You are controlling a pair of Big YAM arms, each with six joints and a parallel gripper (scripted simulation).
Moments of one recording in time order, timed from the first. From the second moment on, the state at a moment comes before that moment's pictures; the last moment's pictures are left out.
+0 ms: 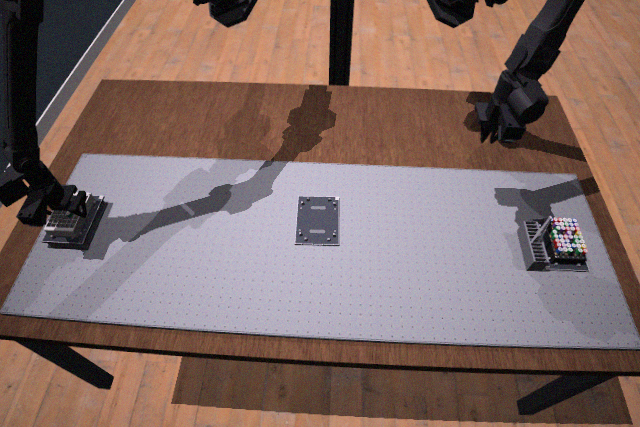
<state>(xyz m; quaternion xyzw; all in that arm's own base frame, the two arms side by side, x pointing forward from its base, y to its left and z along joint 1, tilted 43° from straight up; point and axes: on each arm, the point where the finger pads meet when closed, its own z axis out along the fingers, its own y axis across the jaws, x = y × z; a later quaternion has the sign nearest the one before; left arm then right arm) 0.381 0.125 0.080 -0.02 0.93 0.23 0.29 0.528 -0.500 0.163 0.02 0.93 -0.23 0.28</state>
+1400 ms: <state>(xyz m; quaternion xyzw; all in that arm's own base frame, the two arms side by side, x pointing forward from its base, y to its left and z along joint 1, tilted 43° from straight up) 0.381 0.125 0.080 -0.02 0.93 0.23 0.29 0.531 -0.503 0.161 0.02 0.93 -0.23 0.28</state>
